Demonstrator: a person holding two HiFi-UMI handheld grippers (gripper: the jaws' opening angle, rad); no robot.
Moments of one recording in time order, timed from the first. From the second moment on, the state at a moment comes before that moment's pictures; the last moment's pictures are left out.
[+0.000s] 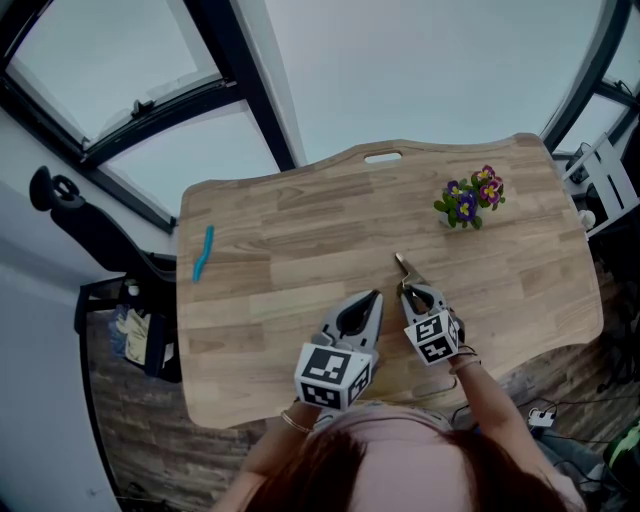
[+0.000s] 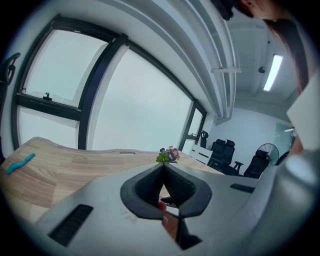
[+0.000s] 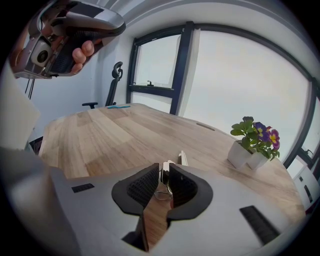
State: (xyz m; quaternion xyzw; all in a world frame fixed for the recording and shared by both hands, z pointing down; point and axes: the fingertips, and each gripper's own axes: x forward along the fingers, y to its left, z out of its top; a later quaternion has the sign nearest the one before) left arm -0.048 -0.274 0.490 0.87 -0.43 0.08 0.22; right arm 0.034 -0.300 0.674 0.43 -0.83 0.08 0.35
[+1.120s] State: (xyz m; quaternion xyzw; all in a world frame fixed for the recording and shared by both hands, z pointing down) left arm -0.040 -0.252 0.469 0.87 -0.45 0.08 0.16; right arm 0.056 -0.278 0.581 0.51 -0.83 0.11 0.20
